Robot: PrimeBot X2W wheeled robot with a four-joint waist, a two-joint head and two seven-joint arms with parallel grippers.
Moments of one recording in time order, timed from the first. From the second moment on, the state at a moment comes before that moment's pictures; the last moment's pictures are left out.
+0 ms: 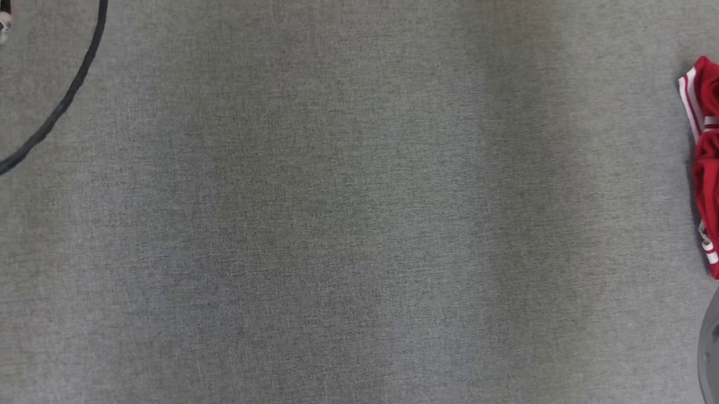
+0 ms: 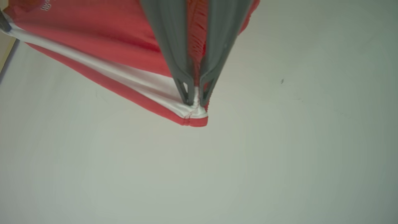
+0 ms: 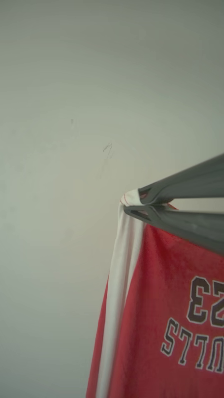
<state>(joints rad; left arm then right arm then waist) -1.28 0.25 -0.13 0.28 -0.82 0.09 -0.16 -1.46 -0.08 0.02 0.56 -0.12 0.13 -0.26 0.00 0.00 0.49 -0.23</state>
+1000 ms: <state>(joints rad) -0.55 0.28 -0.13 0.08 -0.99 -0.01 -0.09 -0.90 -0.21 0.29 0.29 0.16 0.13 0.01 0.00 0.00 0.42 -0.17</state>
